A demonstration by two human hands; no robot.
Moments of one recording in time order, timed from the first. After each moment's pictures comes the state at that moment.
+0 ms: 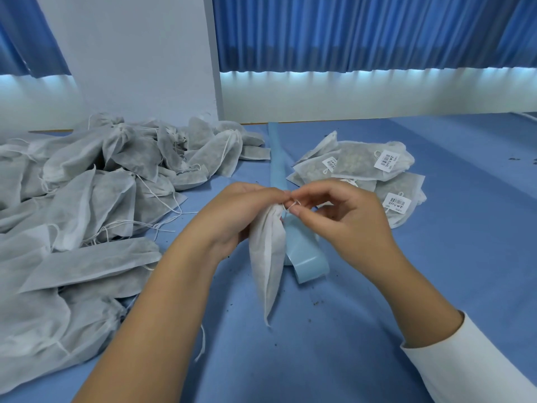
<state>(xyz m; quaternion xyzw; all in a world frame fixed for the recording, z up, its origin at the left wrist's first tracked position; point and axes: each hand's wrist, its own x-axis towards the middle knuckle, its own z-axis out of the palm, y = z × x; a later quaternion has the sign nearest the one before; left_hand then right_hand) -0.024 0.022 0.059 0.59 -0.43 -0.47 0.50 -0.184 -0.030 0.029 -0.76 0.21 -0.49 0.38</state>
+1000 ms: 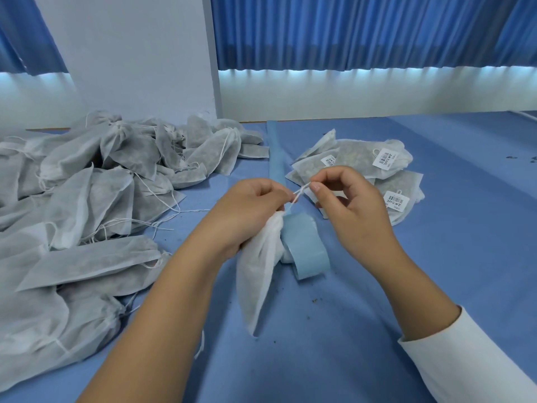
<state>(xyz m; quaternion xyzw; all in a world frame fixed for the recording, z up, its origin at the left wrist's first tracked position) -0.032 0.019 0.054 0.65 -0.48 -0.37 0.46 -0.184 -0.041 0.027 -0.72 0.30 -0.52 0.36</state>
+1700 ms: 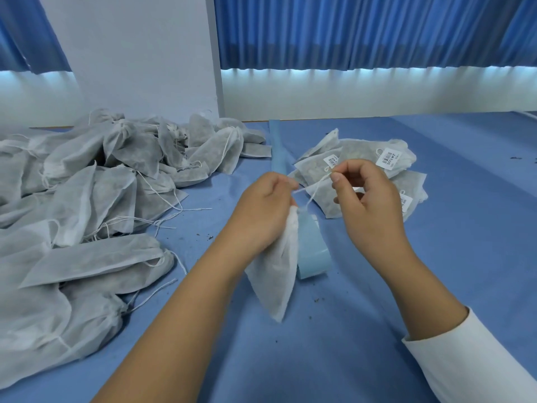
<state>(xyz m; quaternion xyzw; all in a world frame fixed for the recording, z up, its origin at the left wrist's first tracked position) -0.050 0.011 0.047 0.65 -0.47 -0.30 0.52 -0.189 -0.051 0.027 -0.71 0.36 -0.55 0.27</state>
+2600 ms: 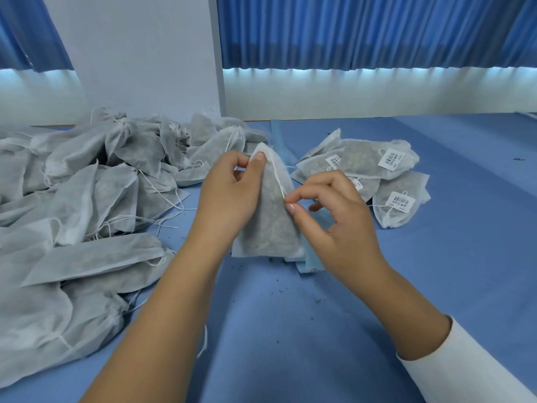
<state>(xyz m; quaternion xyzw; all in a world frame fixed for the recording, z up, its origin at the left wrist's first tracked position) -0.018 0.010 0.047 0.66 -0.42 -0.17 0.60 -0.170 -0.023 0.014 -0.80 0.23 -0.52 0.17</state>
